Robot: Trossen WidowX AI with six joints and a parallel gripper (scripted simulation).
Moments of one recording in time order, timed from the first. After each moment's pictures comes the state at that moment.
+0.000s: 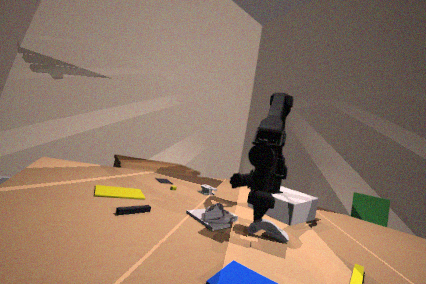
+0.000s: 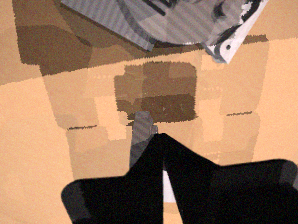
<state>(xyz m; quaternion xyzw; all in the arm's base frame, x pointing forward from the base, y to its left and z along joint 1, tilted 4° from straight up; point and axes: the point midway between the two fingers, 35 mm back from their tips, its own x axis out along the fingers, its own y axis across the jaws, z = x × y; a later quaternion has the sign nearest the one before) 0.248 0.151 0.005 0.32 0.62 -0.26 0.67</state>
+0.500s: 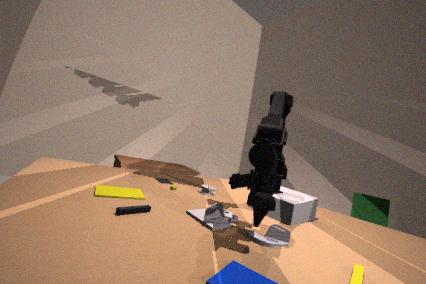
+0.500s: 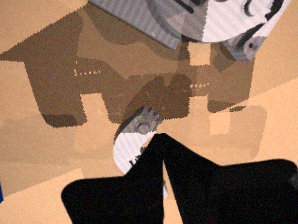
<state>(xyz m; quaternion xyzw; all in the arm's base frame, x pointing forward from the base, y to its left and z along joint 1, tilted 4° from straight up) 0.262 0.164 0.009 0.32 0.62 -0.26 0.67</state>
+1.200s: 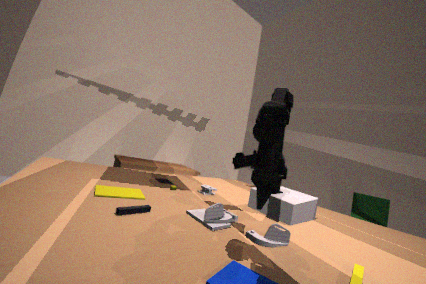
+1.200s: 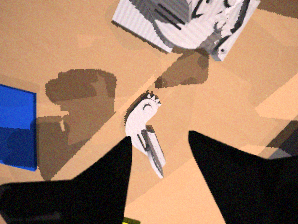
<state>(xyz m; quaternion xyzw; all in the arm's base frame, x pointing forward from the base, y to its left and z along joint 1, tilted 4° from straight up) 0.260 0.164 0.062 0.32 0.62 -0.25 0.67</state>
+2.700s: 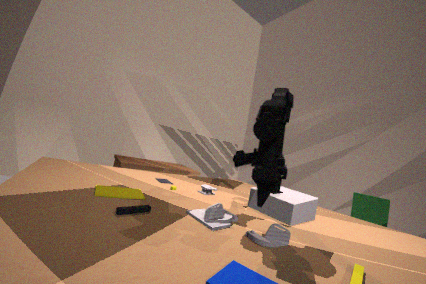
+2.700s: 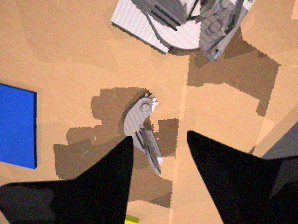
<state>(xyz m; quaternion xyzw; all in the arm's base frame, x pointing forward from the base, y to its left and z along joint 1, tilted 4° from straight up) 0.257 0.162 0.068 0.32 0.62 -0.25 0.67</state>
